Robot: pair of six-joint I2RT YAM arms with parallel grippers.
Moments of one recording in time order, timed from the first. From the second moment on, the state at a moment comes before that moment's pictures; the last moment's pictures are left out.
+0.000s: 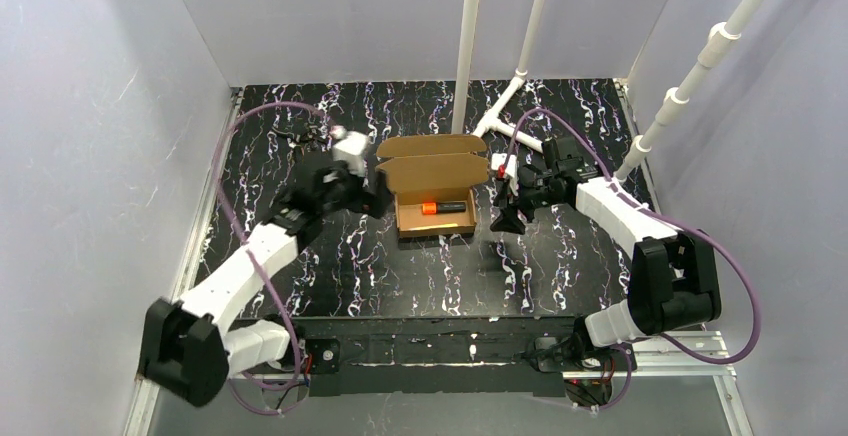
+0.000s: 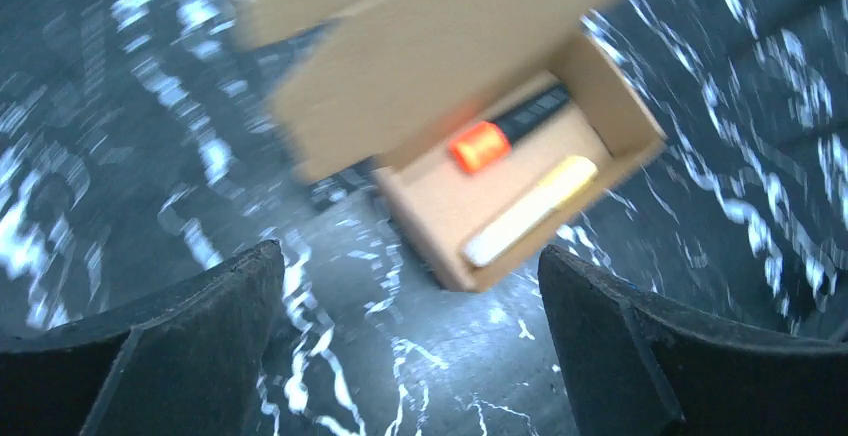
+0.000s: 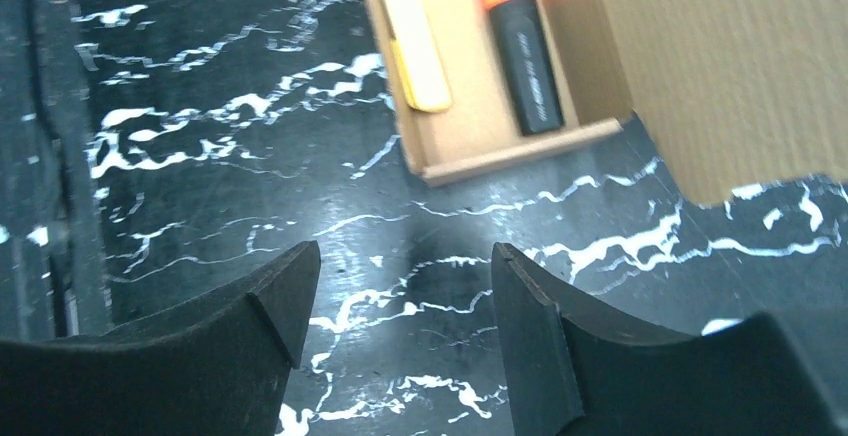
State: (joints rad) left arm -0.51 1.21 0.84 -0.19 0.18 0.01; right arm 0.26 1.45 0.97 -0.63 -0.92 -0.96
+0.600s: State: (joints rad) left arm -0.12 1.37 0.64 0.24 0.47 -0.61; right arm 0.24 1.64 1.02 0.02 -0.73 -0.29
